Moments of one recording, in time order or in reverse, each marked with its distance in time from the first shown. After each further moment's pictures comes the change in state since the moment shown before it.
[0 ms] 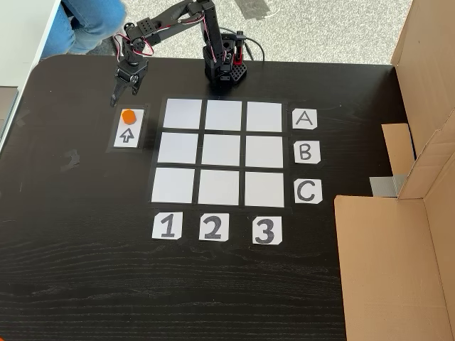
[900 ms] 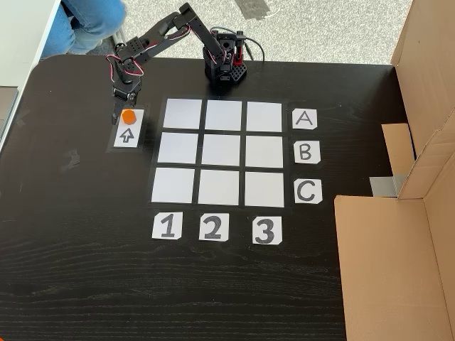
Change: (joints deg) arm -1.6 -18.2 -11.2 -1.7 -5.9
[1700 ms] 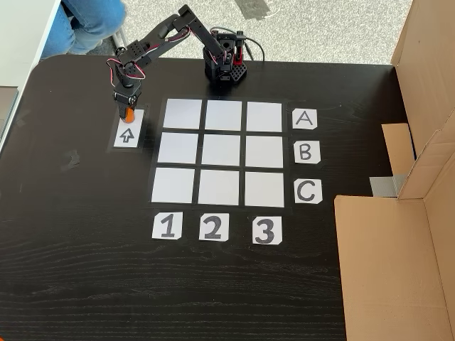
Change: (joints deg) arm -1.1 -1.1 -0.4 -1.9 -1.5
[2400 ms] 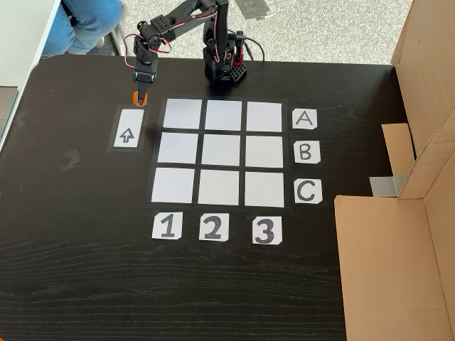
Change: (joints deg) arm -4.6 38.4 26.8 3.6 -20.1
